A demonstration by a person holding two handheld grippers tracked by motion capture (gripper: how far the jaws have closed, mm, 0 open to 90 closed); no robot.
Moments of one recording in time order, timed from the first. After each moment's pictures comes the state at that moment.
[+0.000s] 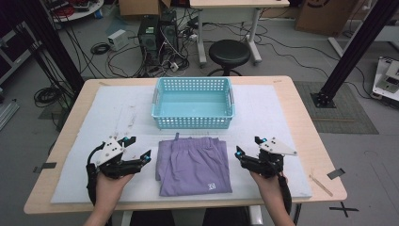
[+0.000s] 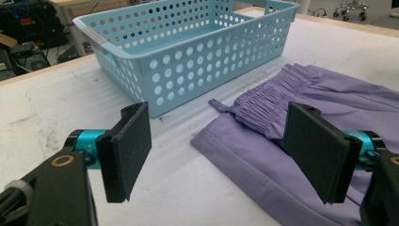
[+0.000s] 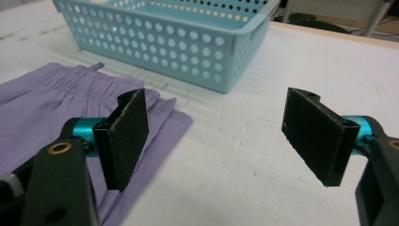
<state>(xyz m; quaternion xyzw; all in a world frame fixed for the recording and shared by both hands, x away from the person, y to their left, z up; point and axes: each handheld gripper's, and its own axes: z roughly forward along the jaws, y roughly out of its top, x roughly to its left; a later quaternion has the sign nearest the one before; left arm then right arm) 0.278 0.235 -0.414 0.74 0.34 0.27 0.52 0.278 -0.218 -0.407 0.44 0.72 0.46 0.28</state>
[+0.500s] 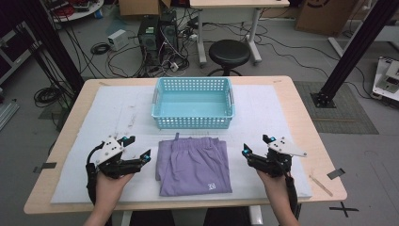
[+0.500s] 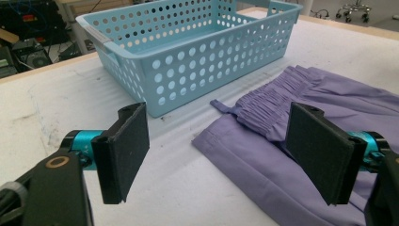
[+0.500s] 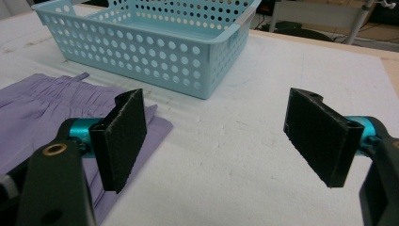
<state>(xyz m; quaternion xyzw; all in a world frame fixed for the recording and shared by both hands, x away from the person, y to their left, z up) 0.278 0.235 -0.412 0.73 0.34 0.27 0.52 0.276 -0.235 -0.403 0.45 0.70 0.46 0.30</state>
